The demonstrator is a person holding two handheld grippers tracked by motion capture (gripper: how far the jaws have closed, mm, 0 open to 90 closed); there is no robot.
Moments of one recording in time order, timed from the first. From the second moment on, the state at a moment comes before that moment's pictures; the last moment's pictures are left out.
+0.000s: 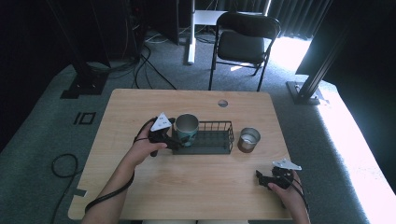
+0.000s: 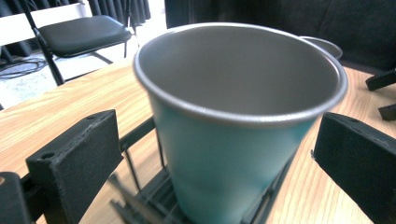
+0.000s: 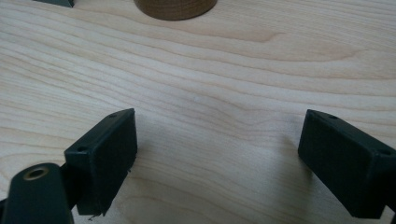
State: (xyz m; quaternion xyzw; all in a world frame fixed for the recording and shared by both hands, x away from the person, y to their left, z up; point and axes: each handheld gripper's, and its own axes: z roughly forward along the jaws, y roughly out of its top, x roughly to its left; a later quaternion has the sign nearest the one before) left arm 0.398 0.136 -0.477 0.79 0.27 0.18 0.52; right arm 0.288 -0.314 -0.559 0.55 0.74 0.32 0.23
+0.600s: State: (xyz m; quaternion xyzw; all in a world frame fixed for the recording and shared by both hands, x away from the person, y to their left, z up) left arm 0.375 0.175 -0.484 0.79 0.30 0.19 0.50; right arm 0.288 -0.314 -0.559 0.55 0.74 0.32 0.23
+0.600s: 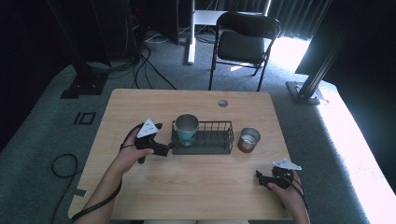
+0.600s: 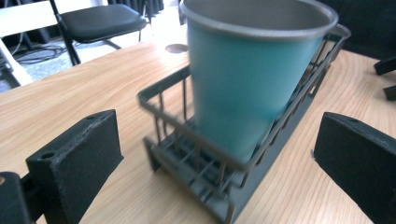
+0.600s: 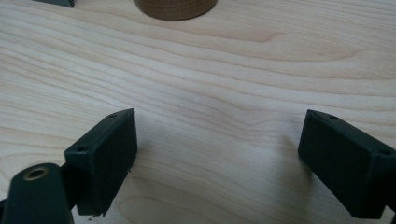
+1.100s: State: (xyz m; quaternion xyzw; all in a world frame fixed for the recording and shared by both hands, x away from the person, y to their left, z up) left arm 0.360 0.213 -0.503 0.77 0.36 0.19 0.49; right arm 0.288 -0.314 -0.559 0.55 0.74 0.32 0.23
